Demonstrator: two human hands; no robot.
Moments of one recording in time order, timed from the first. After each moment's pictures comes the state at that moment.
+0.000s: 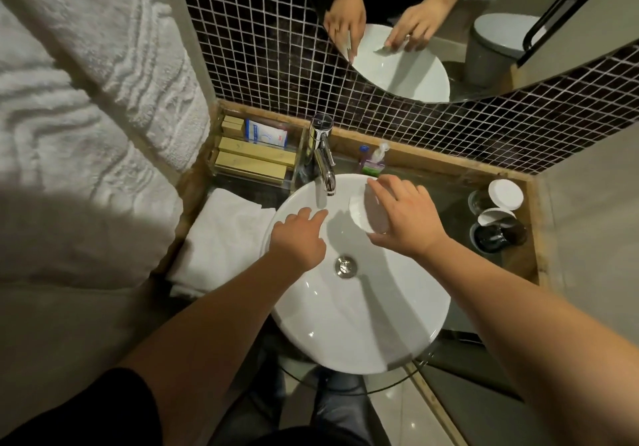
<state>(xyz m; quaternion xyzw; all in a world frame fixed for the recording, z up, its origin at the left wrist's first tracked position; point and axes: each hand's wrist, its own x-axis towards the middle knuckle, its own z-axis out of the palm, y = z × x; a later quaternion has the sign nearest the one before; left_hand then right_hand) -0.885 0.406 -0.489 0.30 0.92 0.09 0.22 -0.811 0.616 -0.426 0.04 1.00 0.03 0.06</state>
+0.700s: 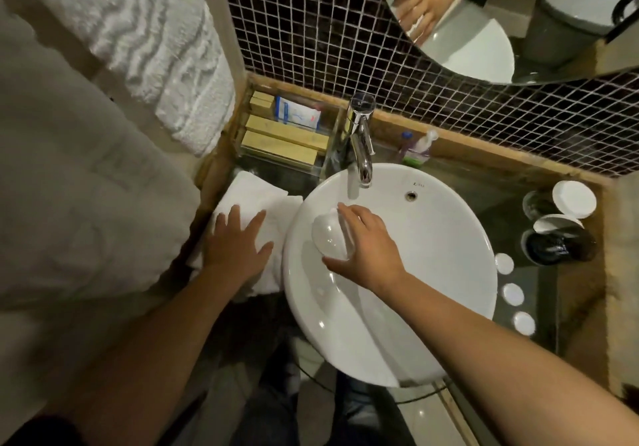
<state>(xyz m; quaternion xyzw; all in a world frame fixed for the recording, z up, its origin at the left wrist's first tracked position) -0.909 0.263 -0.567 0.16 0.97 0.00 0.18 -0.818 0.516 -0.515 0.10 0.96 -0.26 0.08</state>
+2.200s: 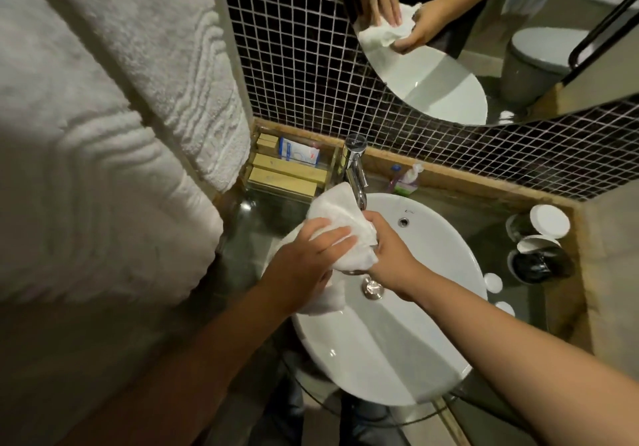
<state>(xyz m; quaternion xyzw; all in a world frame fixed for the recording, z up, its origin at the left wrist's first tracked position) -0.880 0.340 -0.425 0.50 0.83 0.24 -0.02 -0.825 0.529 -0.421 0.17 0.79 -0.58 0.10</state>
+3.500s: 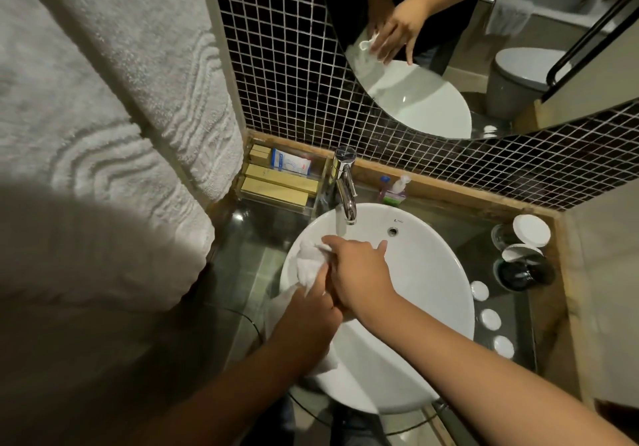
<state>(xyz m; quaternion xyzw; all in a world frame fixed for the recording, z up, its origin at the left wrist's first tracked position) -0.809 0.351 -0.451 0.46 0.88 0.02 0.13 -0.830 0.481 -0.391 0.18 0.95 -0.19 0.13</state>
